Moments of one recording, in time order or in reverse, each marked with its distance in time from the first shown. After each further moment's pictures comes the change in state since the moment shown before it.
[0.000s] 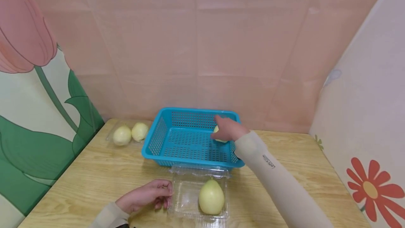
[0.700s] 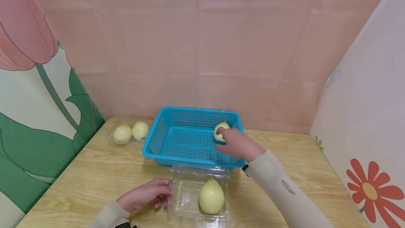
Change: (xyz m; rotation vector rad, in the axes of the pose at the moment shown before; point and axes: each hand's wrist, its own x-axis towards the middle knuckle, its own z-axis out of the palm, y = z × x) left_hand 0.003 -0.001 0.001 -0.018 0.032 -0.016; right_hand -0.055 -0.002 0.017 0.036 0.133 -0.197
